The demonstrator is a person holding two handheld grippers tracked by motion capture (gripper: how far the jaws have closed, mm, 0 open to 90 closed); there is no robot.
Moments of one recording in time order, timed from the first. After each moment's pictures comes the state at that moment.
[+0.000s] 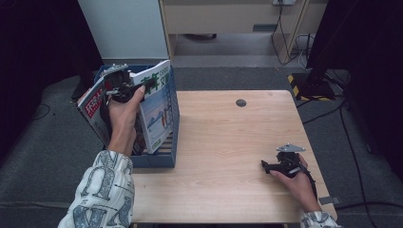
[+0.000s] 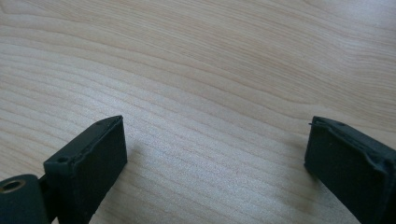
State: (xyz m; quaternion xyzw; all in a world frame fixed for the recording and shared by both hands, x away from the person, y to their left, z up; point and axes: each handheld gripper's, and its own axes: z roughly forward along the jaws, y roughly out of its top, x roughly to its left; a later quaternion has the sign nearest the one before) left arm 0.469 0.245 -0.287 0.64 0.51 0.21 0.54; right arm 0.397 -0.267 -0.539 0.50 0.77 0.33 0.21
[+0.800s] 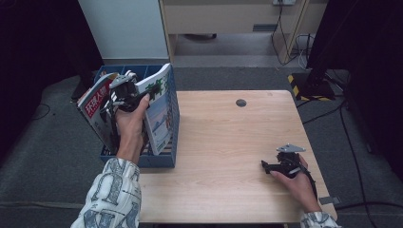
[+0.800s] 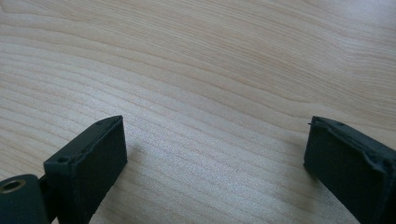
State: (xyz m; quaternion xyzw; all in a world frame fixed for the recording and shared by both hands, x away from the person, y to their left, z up) left arm 0.461 0.239 -0.319 0.62 0.50 0.23 0.57; right arm 0.396 -0.267 -0.539 0.50 0.77 0.33 0.21
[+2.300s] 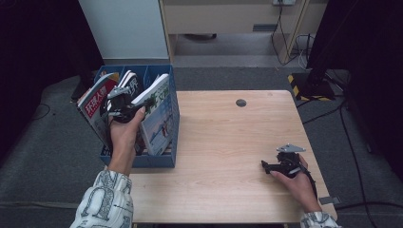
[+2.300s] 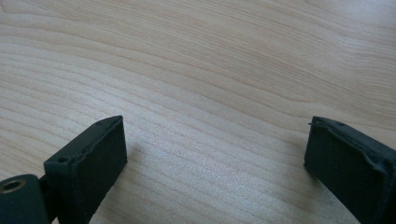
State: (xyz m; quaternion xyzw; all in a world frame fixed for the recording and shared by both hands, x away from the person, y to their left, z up) left arm 0.441 0.252 -0.336 0.64 0.53 0.22 0.51; right arm 0.396 -0.268 -0.539 0.50 0.77 0.33 0.21
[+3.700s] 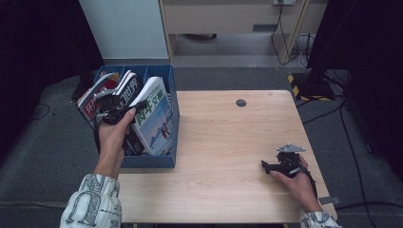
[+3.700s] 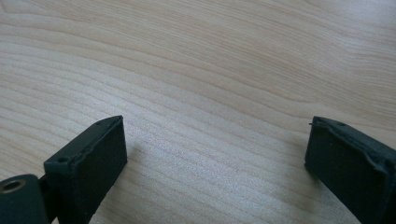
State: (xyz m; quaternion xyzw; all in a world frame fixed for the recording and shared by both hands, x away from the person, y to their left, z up) left arm 0.434 0.279 -0.329 0.64 0.55 0.17 0.51; right arm 0.396 -0.268 -0.539 0.50 0.77 0.33 0.21
